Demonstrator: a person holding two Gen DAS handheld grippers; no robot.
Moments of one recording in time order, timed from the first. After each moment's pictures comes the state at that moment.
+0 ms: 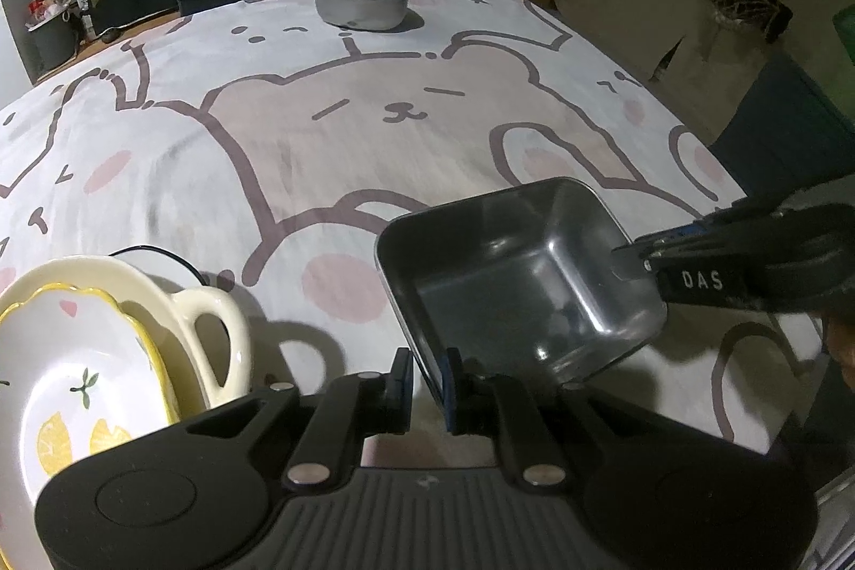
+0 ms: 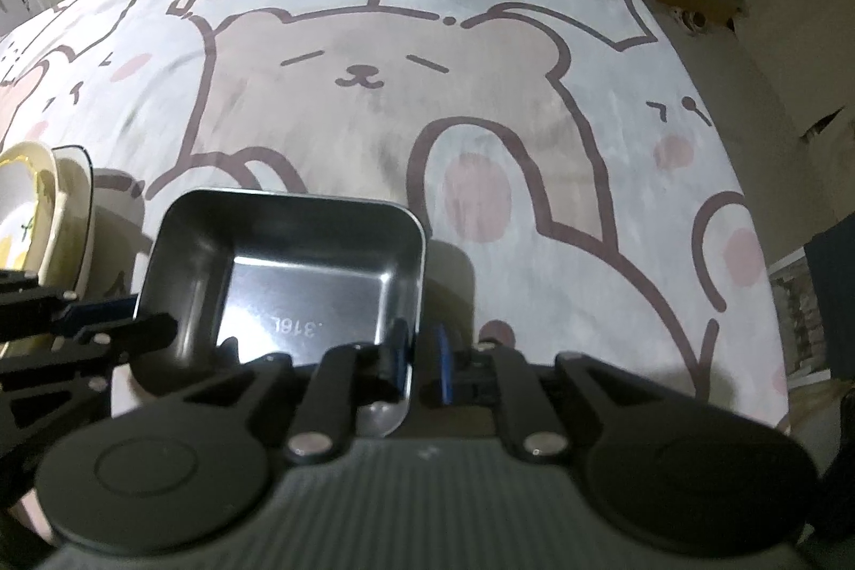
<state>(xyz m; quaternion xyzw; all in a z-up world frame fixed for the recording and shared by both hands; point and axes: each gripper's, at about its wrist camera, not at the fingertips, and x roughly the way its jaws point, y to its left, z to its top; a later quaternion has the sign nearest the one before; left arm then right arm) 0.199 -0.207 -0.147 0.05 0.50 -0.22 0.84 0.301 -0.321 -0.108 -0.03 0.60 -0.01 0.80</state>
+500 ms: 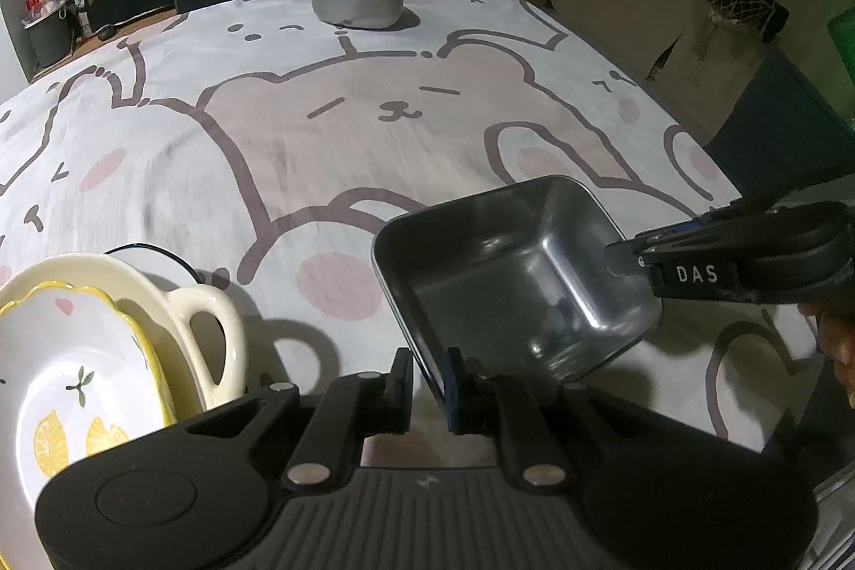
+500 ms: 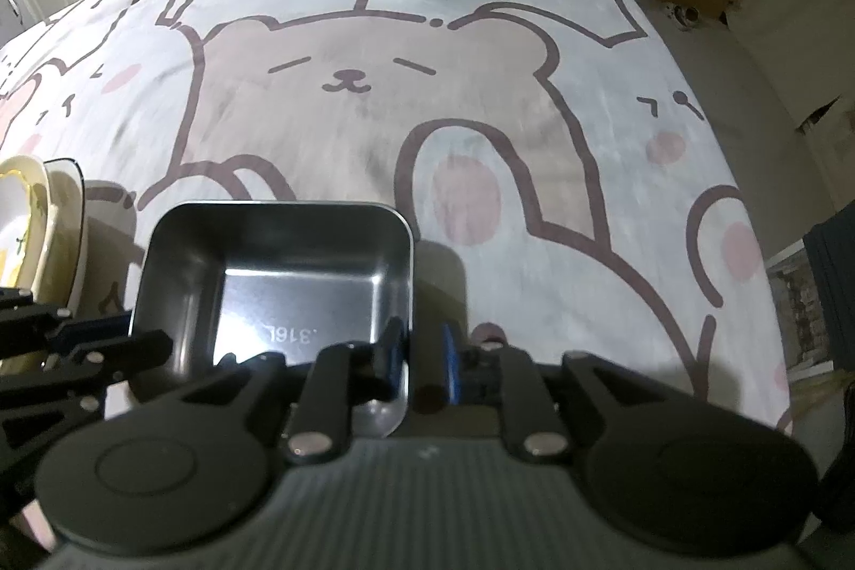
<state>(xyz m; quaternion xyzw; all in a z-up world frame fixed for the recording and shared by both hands) 0.199 -0.206 -0.146 0.04 0.50 -0.22 0.84 0.300 -0.324 -0.108 -0.01 0.59 -0.02 0.80</state>
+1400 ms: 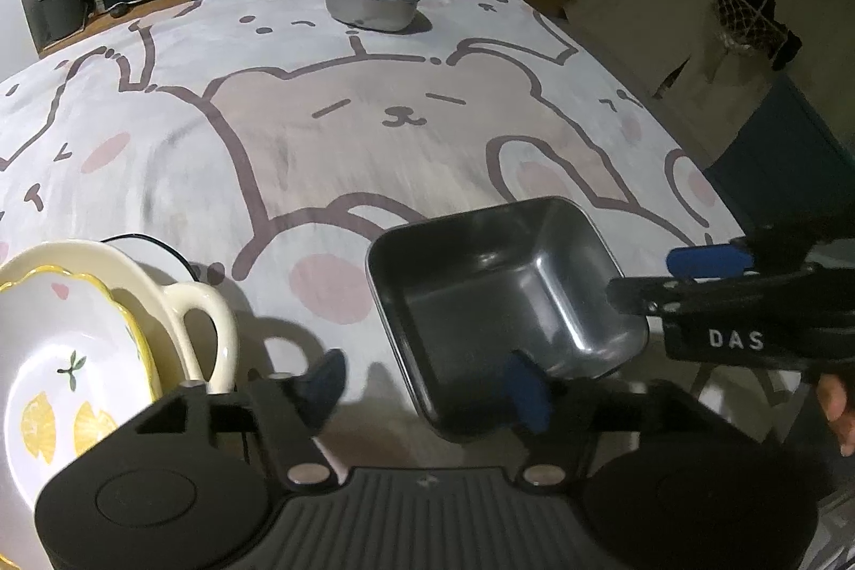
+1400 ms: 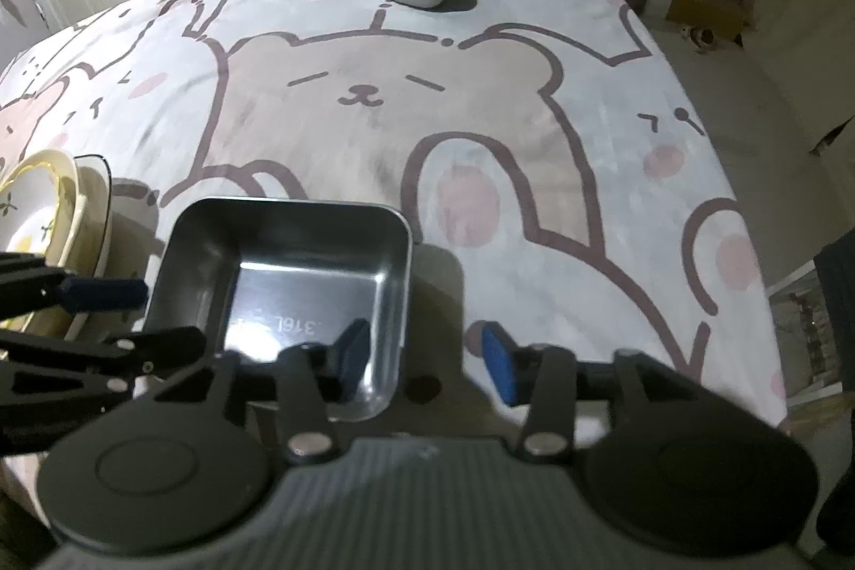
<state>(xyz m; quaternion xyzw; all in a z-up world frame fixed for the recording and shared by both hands) 0.201 -0.206 -0.141 0.01 0.51 -0.21 0.84 0.282 -0.332 -0.096 -0.02 0.57 0.00 0.82</state>
